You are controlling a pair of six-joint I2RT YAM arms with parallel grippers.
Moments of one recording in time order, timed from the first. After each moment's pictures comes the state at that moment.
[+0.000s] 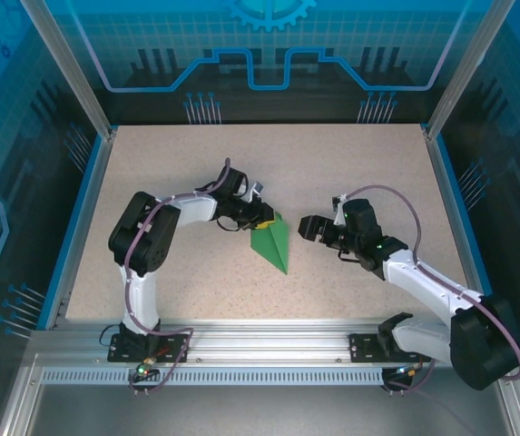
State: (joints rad) left arm -0.42 2.00 1.19 -0.13 0.74 -0.77; right arm 0.42 1.14 0.59 -0.12 -0.24 0.69
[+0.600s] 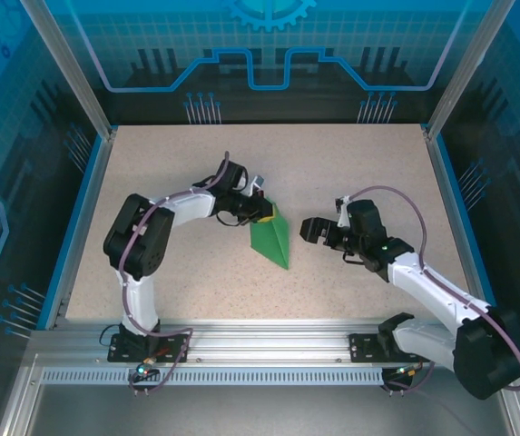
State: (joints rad) left arm -0.41 1.91 1.24 -0.19 0.74 -0.73; right arm 0.41 1.07 0.60 -0.22 -0.25 0.63
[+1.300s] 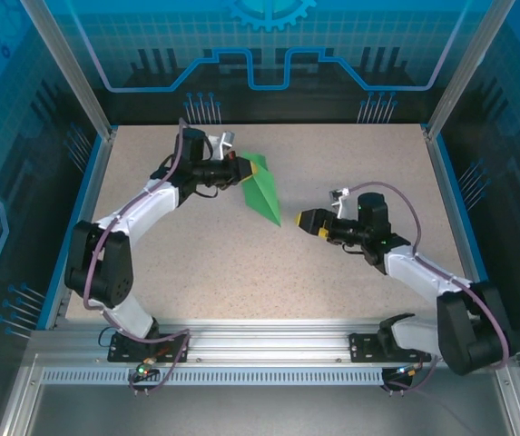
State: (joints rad) left arm -0.27 1.65 1.24 -0.09 0.79 -0.78; right arm 0.29 1.27 0.54 0.24 -0.78 0.77
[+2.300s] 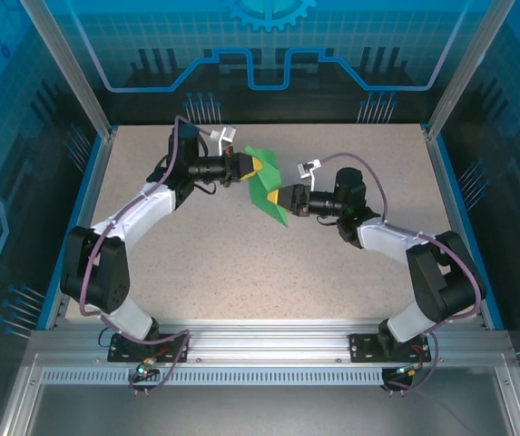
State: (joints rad) left arm -0.26 1.62 1.21 0.08 0.98 -0.90; right arm 0.39 1.56 0.79 0.65 -0.96 0.98
